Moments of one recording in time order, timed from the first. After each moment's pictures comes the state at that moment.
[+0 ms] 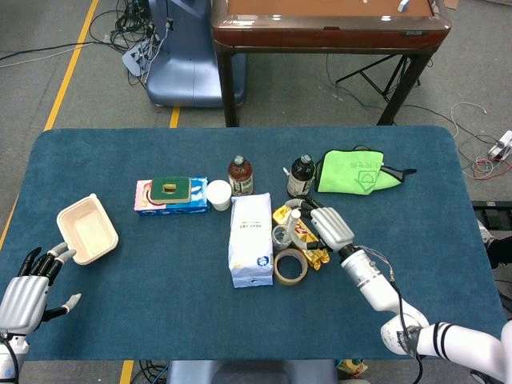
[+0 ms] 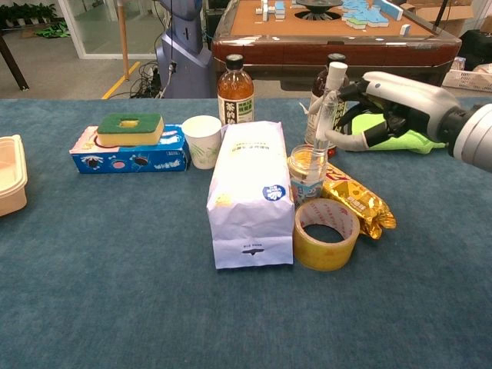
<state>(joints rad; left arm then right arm) -0.09 -1.14 -0.01 -1.63 1.55 1.49 0.02 0.66 -1.50 0.17 -1.43 -1.37 0.99 0.29</state>
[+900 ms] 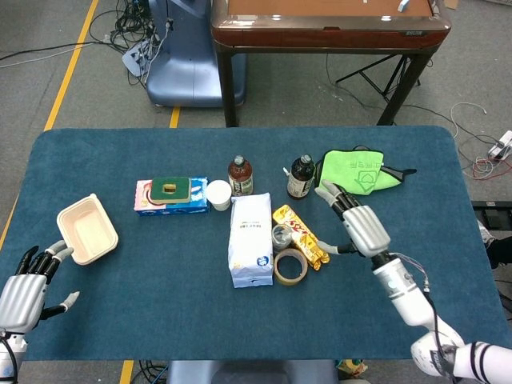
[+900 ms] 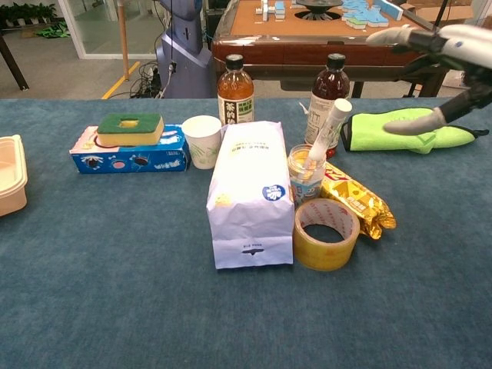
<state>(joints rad) -0.09 -1.14 -0.02 -1.63 1.54 1.50 0.03 0.53 -1.31 0.13 -1.60 -1.44 1.20 0.14</state>
